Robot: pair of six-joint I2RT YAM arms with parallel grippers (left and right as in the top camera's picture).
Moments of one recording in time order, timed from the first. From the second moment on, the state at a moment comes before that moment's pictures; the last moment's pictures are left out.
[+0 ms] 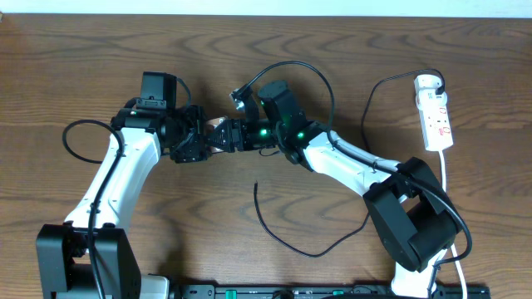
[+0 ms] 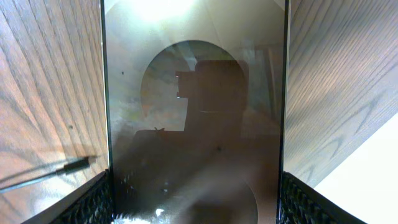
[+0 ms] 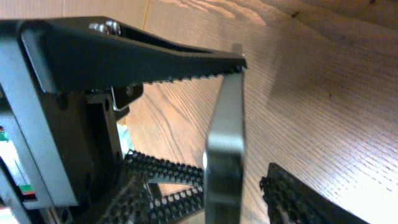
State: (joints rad) left arm -0.07 1.58 1.11 -0.73 0.33 -1.74; right arm 0.66 1.97 1.24 0.12 -0.75 0.75
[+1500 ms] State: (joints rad) left arm -0.14 1.58 1.11 -0.76 0.30 -1.74; right arm 0.67 1.97 1.24 0.06 -0.68 0.77
